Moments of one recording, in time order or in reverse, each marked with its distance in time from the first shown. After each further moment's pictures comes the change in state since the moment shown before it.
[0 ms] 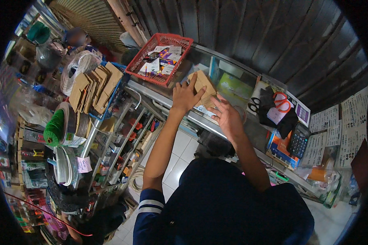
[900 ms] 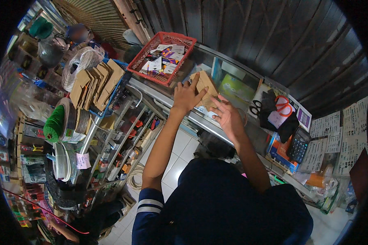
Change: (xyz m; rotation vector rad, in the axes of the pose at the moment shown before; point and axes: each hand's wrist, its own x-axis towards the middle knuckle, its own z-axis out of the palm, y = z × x) left_hand 0.001 0.000 0.001 -0.019 -0.002 -0.002; right_hand 0.010 -0.001 -0.014 0.047 -0.057 0.011
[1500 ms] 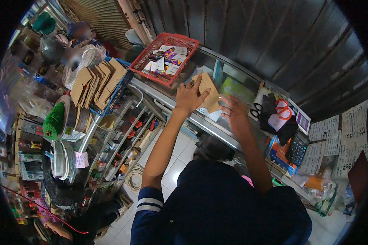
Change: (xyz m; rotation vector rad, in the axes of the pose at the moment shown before) left_hand 0.000 0.002 -0.002 -0.038 -0.024 -0.021; right_hand 0.011 -0.008 -0.028 -0.130 0.117 -0.102
